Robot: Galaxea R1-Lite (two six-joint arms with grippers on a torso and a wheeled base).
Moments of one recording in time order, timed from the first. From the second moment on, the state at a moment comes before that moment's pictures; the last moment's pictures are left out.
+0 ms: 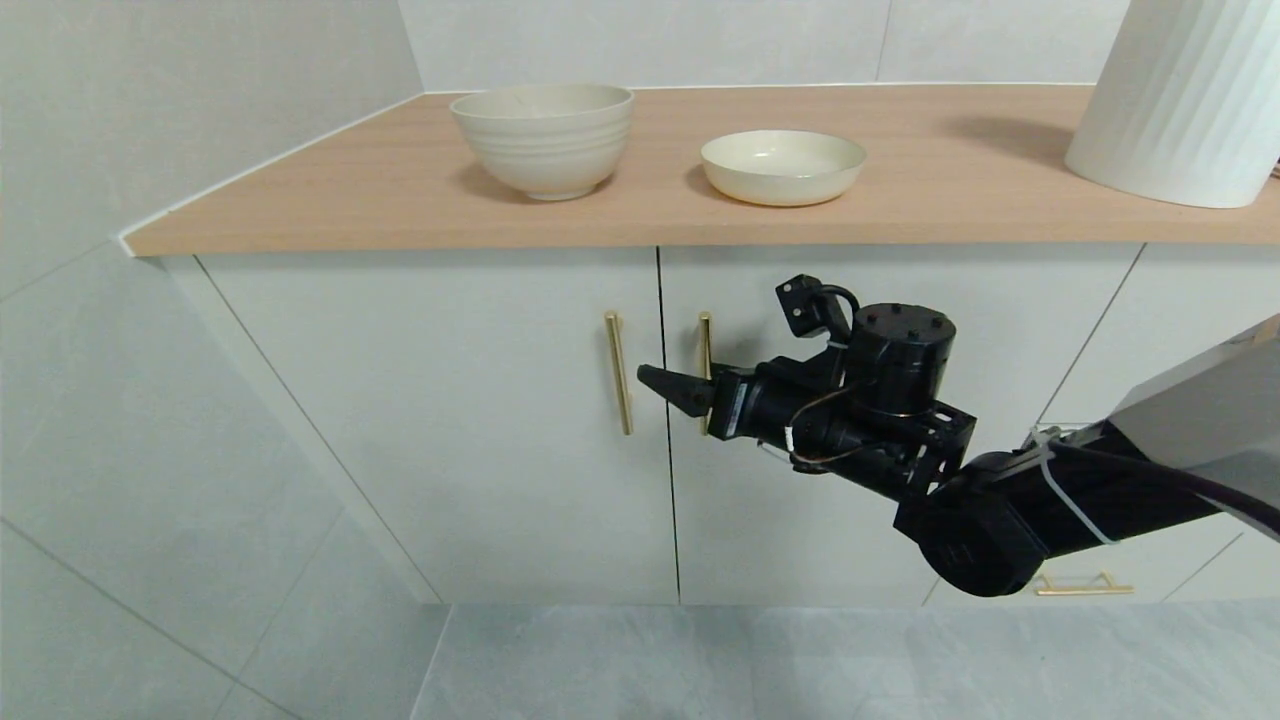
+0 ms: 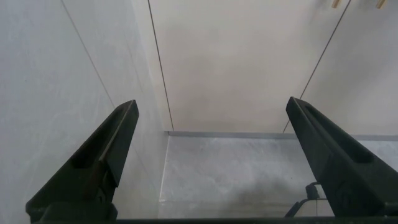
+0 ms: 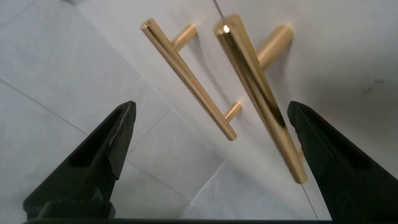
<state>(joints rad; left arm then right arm) 0.01 0.00 0.00 0.00 0.01 0.00 0.66 2.09 -1.11 -1.04 0.22 0.39</state>
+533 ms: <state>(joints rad) 0.01 0.00 0.00 0.00 0.01 0.00 0.71 2.08 -1.07 -1.04 0.22 0.40</state>
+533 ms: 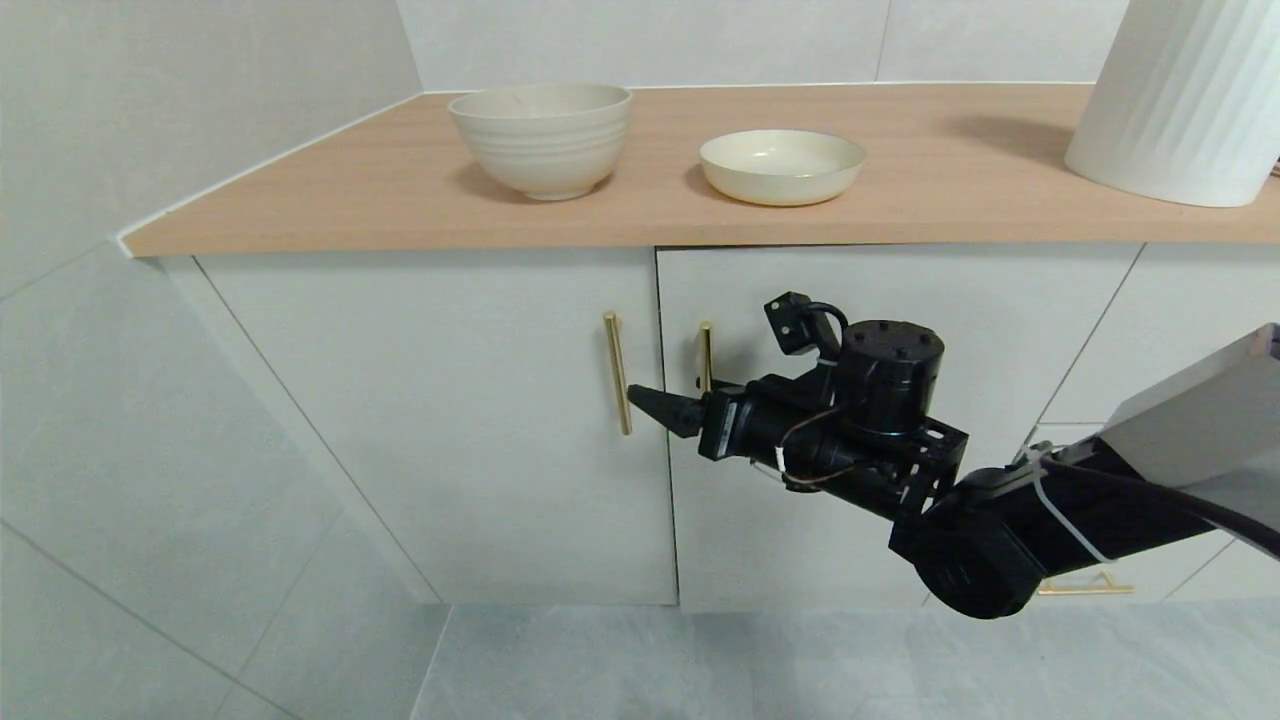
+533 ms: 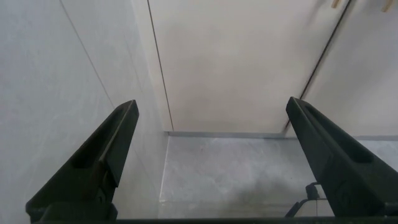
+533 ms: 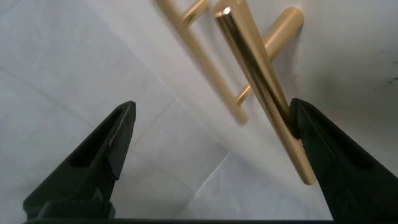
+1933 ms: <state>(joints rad) 0.01 0.00 -0.01 0.00 0.01 0.00 0.88 1.80 -0.49 -1.35 0.23 0.39</state>
